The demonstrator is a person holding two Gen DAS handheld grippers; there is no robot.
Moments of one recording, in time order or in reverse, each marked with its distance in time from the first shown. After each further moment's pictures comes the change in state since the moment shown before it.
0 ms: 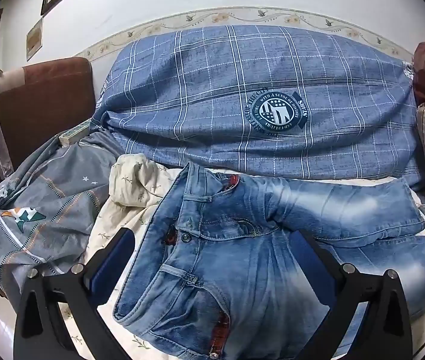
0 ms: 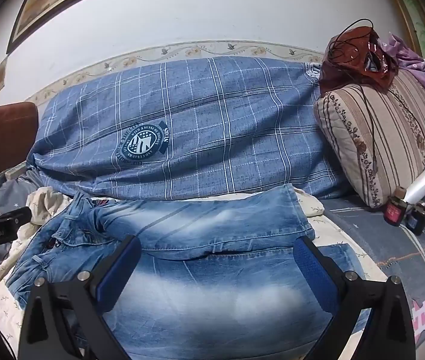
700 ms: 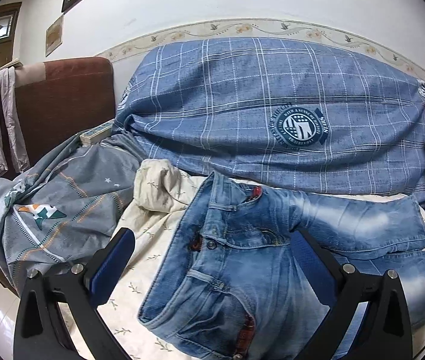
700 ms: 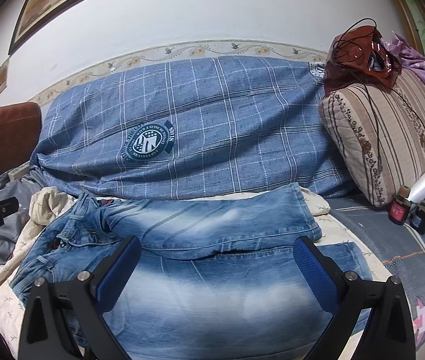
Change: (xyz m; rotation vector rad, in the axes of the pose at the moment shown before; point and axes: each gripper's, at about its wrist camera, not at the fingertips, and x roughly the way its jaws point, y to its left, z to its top) left arm -0.013 0.032 0.004 -0.057 -0.038 0.062; right arm 0.000 0.011 0.000 -0.001 -0.008 0.021
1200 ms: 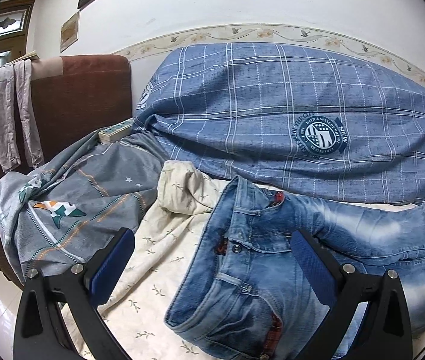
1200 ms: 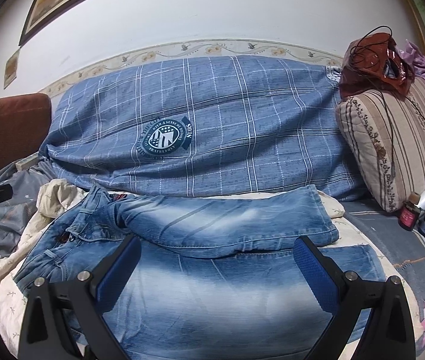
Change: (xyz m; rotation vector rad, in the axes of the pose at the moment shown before) left arm -0.003 0.033 0.002 -0.044 -0.014 0.048; right arm 0.003 0.025 -0.002 0.000 0.009 0.050
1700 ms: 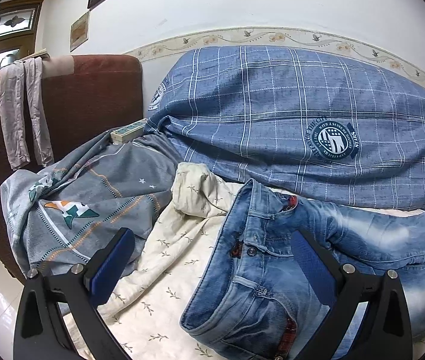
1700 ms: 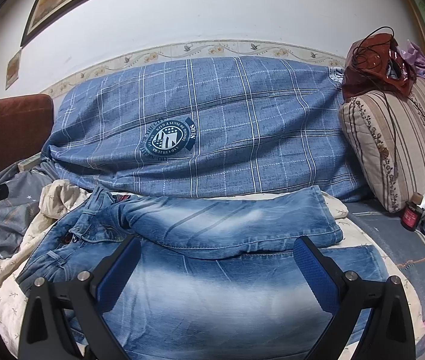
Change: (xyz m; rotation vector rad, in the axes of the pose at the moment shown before) left arm 0.000 0.016 0.002 -0.018 -0.015 0.037; right arm 0.000 0.002 0.001 -0.002 -0.005 0.008
